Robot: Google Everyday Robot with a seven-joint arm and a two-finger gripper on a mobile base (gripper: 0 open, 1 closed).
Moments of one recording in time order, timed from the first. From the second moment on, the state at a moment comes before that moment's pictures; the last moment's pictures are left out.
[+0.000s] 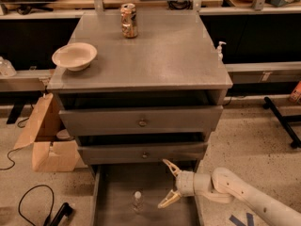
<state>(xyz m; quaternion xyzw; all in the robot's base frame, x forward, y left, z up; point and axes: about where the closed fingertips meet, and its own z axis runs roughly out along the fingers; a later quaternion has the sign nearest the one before) 0.506 -0.055 0.392 -0.56 0.59 0.32 0.48</state>
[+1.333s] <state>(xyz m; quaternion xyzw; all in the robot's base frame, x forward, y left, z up) 0.490 0.031 0.221 -0.54 0.56 0.42 0.47</state>
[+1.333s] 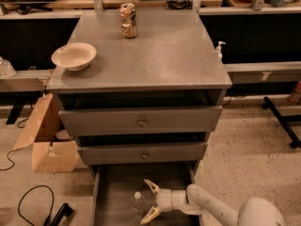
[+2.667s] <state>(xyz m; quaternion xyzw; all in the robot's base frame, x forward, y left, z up) 0.499 0.022 0.335 -0.39 0.60 0.50 0.50</state>
